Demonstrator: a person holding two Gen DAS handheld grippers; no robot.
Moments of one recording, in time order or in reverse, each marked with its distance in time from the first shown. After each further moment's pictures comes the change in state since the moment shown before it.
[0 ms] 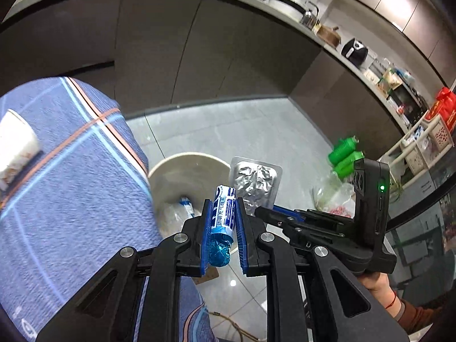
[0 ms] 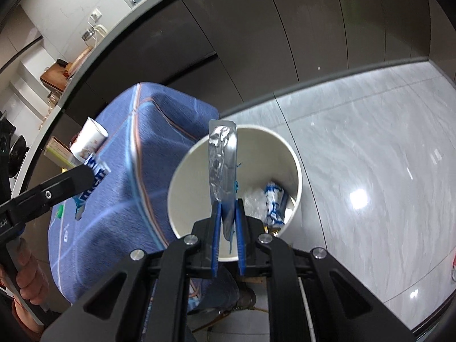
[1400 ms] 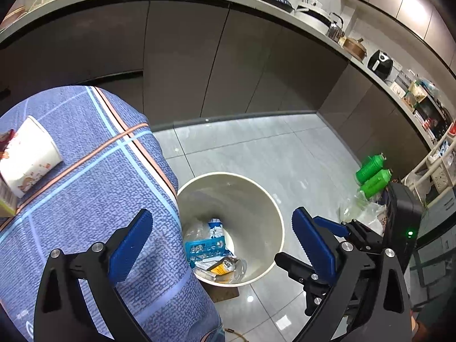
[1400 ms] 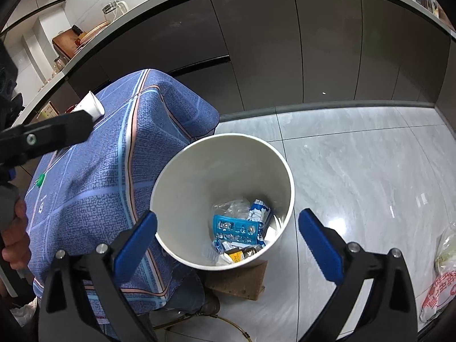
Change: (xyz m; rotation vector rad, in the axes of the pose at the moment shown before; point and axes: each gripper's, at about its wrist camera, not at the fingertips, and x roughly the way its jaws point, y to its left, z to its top) left arm 0.006 0.005 0.018 -0.042 -0.100 0.153; right arm 0.000 0.013 0.003 -0.207 -0.050 -0.080
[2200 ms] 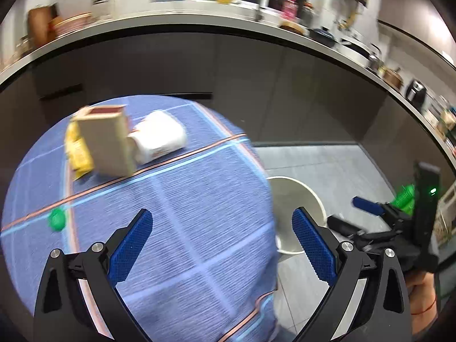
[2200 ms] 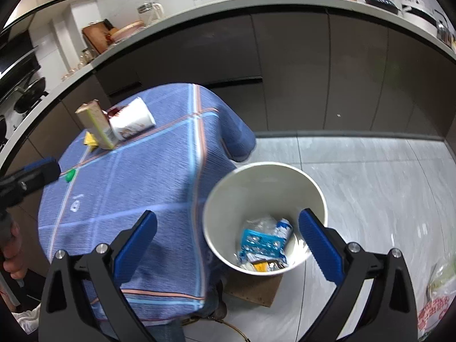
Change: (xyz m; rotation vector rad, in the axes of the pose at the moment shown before) left arm -0.143 0.053 -0.062 -0.121 -0.140 0.265; right arm -0.049 0.072 0.020 -0.135 -0.074 0.058
